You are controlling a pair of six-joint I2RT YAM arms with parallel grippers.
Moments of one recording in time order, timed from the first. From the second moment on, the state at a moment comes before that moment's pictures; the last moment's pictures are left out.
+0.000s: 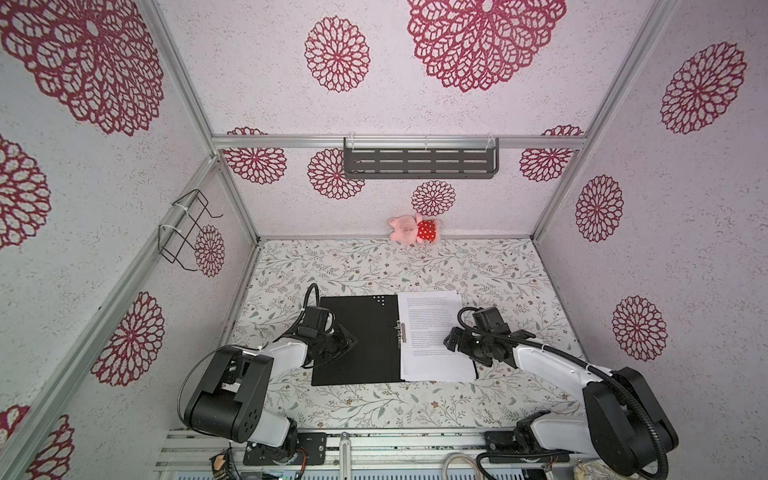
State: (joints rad) left arm -0.26 1.49 0.51 0.01 0.44 -0.84; right arm 0.43 1.30 0.58 -0.34 -0.16 0.74
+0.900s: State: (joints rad) left arm -0.26 1.51 0.49 0.09 0.46 -0.88; right arm 0.58 1.60 1.11 -0.39 -0.18 0.54
